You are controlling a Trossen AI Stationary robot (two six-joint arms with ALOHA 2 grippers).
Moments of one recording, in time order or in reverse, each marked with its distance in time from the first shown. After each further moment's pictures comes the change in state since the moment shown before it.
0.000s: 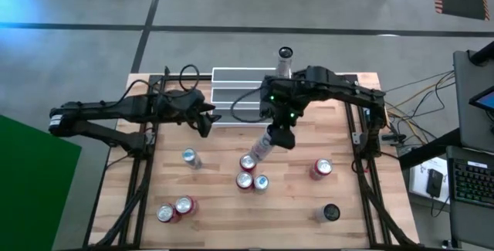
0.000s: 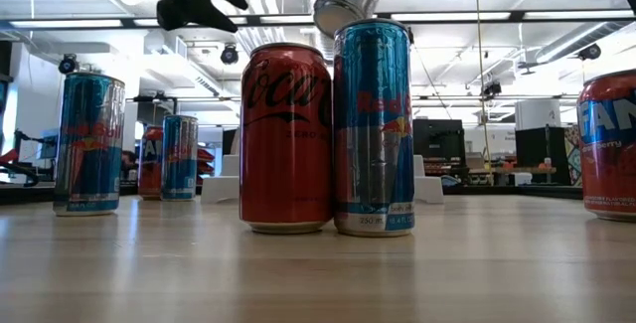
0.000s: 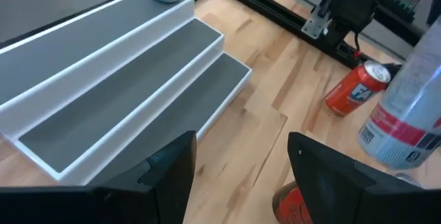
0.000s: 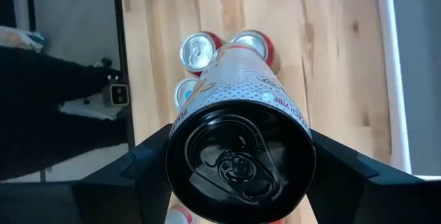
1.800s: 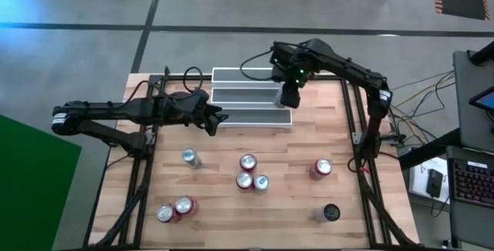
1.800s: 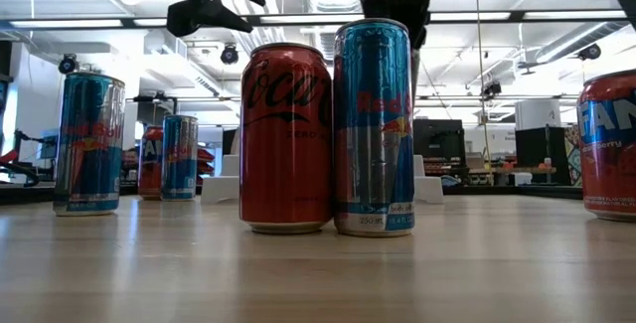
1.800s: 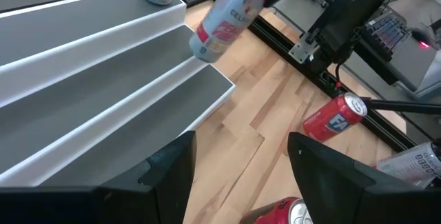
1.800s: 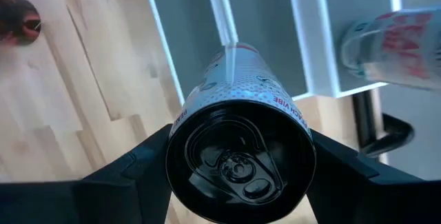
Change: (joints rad) left arm -0.017 0.055 -0.019 0.128 -0.008 -0.149; right arm -0.402 -0.045 -0.283 0.023 0.345 -0.375
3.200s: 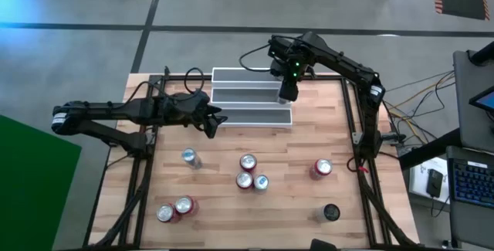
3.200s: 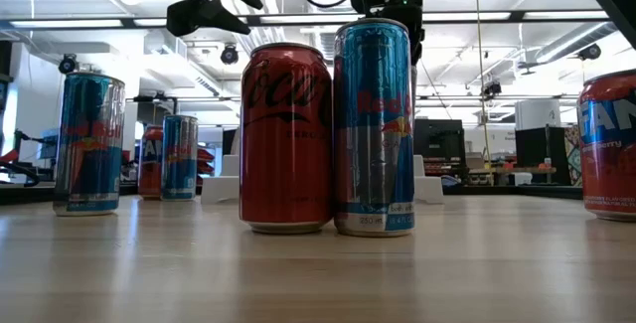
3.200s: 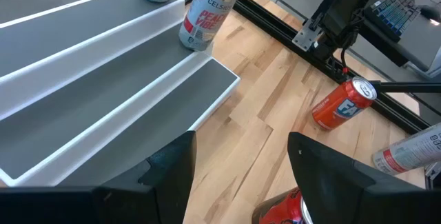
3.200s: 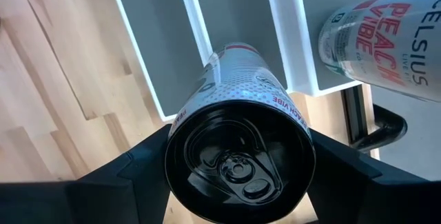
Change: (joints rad) left arm -0.006 0.000 0.000 -0.025 0.000 0.069; right arm -0.086 0.088 0.045 -0.022 -0.001 -0.057
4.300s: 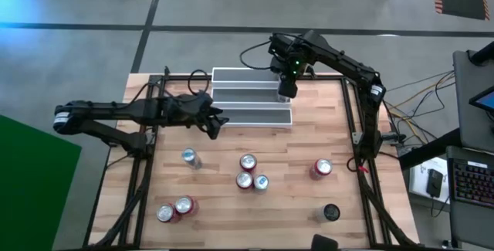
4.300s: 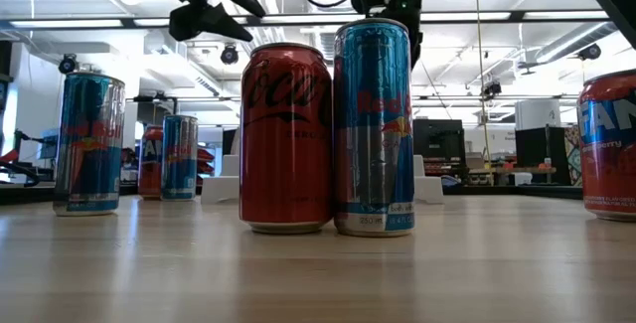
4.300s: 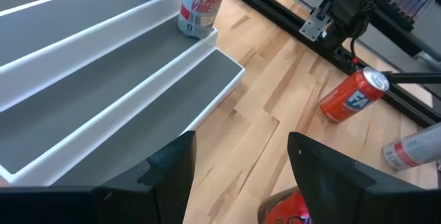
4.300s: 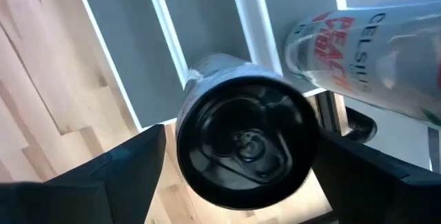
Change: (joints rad) left arm 0.000 0.036 0.000 -0.004 0.000 0.002; right arm -0.014 -0.002 0.009 0.040 0.056 -0.001
